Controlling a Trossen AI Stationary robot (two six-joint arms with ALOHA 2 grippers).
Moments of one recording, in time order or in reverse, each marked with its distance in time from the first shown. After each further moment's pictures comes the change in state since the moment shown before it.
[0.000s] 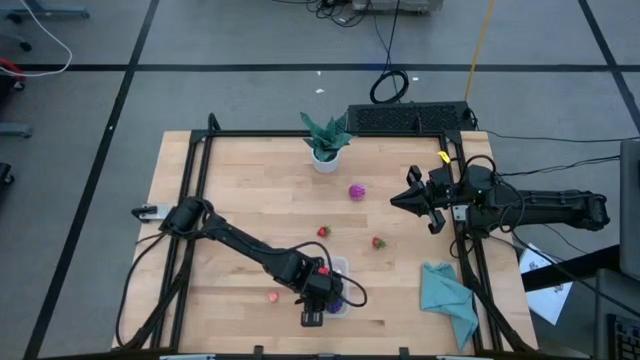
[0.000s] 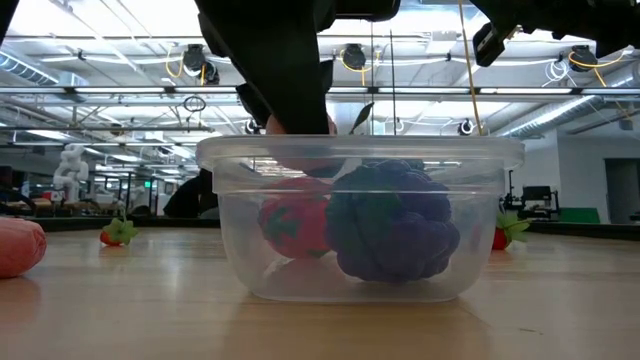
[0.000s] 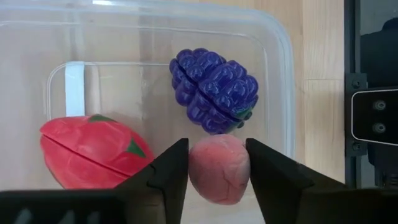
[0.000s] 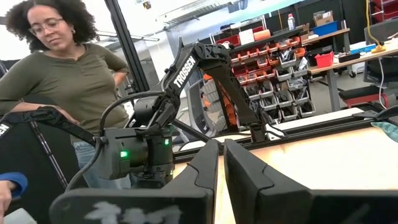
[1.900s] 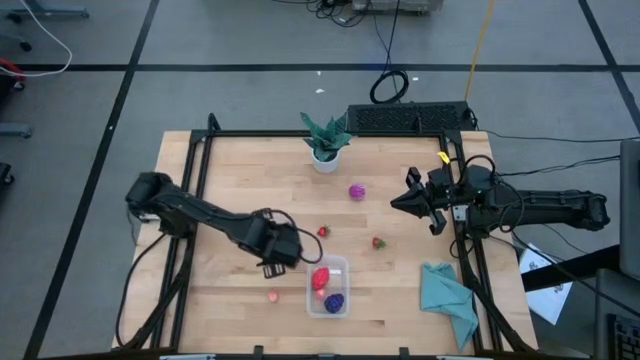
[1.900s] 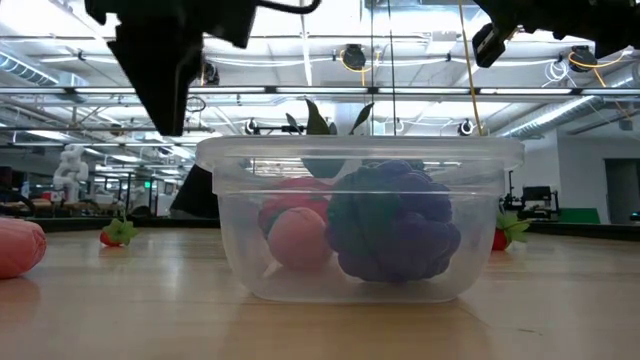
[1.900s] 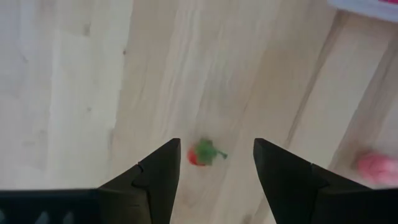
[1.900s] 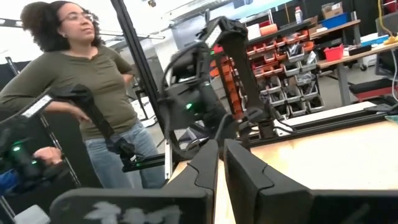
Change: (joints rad) left arm 0.082 -0.385 -0.289 -0.489 -0.303 -0.164; right arm 0.000 0.002 0.000 -0.002 -0.029 0.027
